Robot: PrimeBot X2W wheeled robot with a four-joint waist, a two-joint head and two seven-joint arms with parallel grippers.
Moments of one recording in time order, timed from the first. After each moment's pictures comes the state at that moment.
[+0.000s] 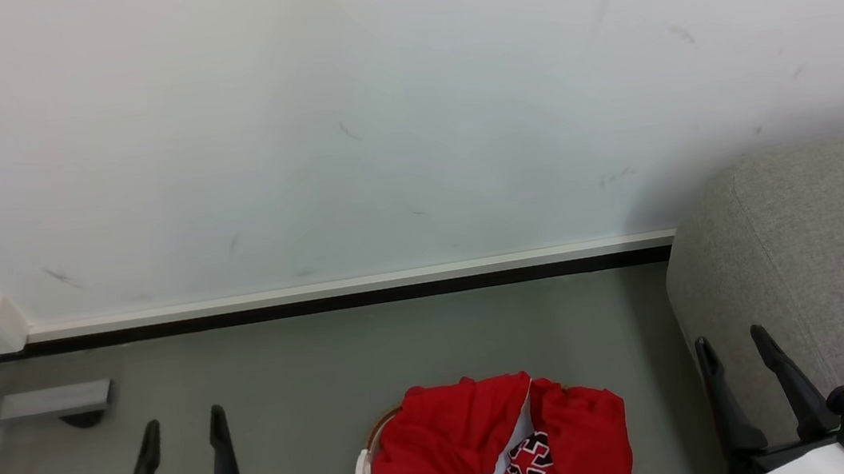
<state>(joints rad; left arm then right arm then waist) -0.02 0.05 0.05 0.15 -0.13 -0.02 -0.24 -0.10 -0.06 0.14 0.26 0.35 0.13 -0.24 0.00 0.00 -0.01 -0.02</state>
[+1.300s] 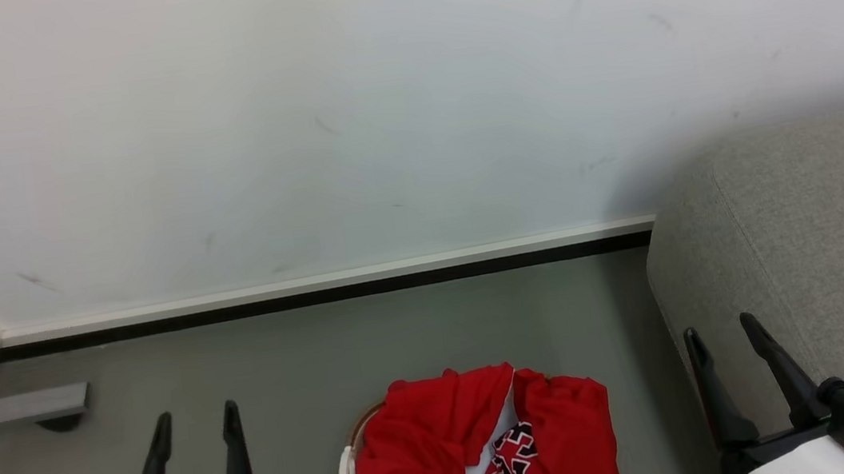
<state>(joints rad) -0.02 0.05 0.03 0.14 -0.08 -0.01 -0.26 -0.12 -0.06 0.16 0.26 0.30 0.13 -0.26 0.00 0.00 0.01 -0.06</state>
